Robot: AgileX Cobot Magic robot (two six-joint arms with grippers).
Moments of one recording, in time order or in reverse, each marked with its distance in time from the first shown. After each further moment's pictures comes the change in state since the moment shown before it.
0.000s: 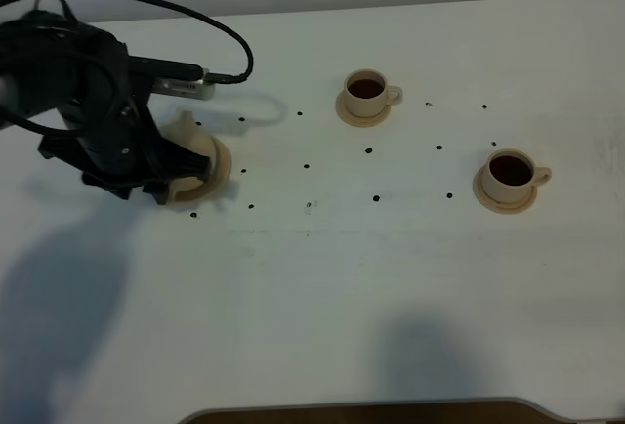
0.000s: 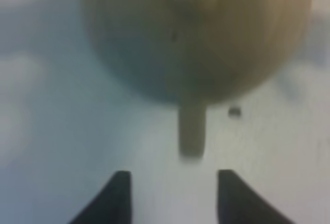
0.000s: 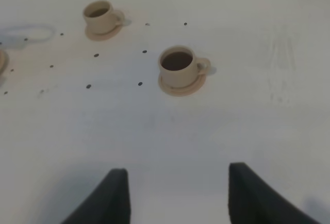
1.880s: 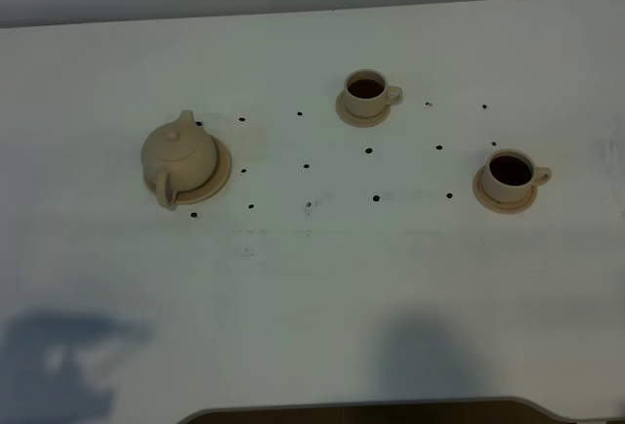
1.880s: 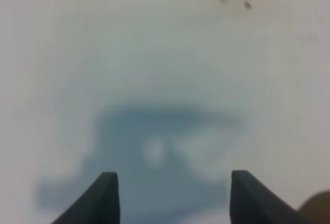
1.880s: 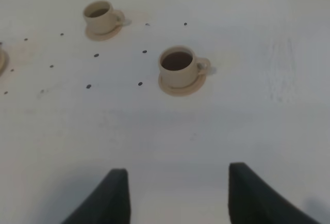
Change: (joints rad) left arm 0.261 -1.569 0.674 -0.135 0.226 0.248; right arm 0.000 0.000 0.000 0.000 0.000 0.000
